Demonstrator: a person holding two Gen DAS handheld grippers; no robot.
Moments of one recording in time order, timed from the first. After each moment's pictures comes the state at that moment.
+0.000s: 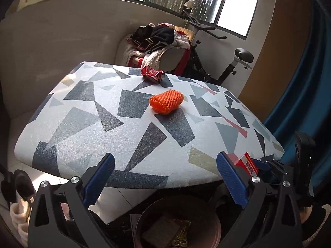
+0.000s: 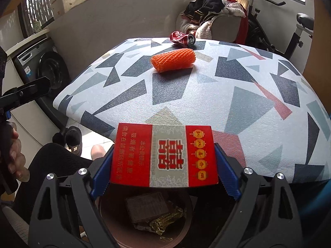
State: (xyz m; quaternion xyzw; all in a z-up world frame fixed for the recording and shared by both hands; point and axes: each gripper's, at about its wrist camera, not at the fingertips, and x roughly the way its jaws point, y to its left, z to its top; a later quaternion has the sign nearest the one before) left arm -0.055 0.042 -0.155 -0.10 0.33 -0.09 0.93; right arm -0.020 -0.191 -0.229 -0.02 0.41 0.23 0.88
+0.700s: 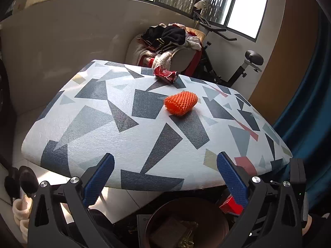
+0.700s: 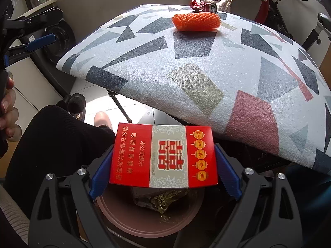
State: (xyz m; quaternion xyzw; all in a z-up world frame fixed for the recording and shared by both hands) left arm -0.050 0.059 -0.160 -0.10 0.34 -0.06 0.93; right arm -0.035 -0.162 -0.273 -0.08 0.48 0.26 0.83
